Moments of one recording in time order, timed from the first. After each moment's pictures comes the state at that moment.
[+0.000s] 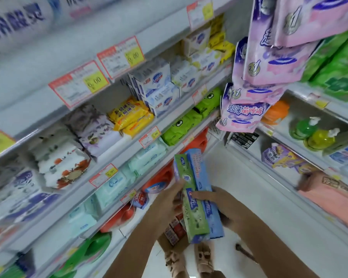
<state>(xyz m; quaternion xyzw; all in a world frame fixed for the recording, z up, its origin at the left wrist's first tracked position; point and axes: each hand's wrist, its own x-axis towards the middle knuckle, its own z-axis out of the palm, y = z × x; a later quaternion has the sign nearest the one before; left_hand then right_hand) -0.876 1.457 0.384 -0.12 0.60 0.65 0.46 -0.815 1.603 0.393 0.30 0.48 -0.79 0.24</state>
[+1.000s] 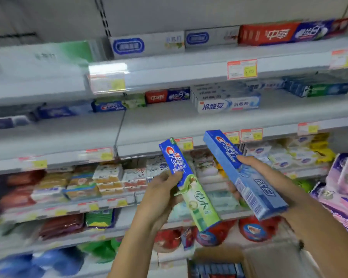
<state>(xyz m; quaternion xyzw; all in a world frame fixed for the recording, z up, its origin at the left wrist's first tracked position) -0.797 1.309 0.609 -0.14 0.55 0.82 0.03 -0.857 1.526 0.638 0.05 0.63 -0.72 0.28</state>
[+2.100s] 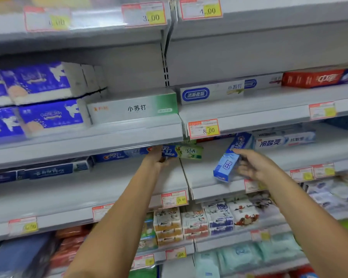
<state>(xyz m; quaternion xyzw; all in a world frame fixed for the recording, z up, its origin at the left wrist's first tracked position) -0.966 1.048 0.692 -0.20 0.53 0.82 -0.06 -0.956 1.307 0.679 0.09 0.63 -0.76 0.11</state>
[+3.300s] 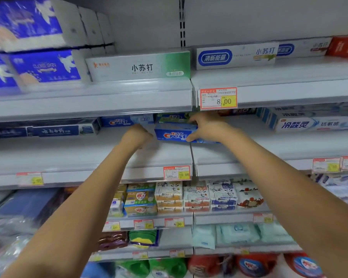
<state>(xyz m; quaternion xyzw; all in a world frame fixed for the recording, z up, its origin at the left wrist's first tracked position) -0.936 0.985 0.681 -0.24 0.92 0.29 -0.04 -0.984 1.189 0.707 -0.30 0.94 -0.17 -0.01</state>
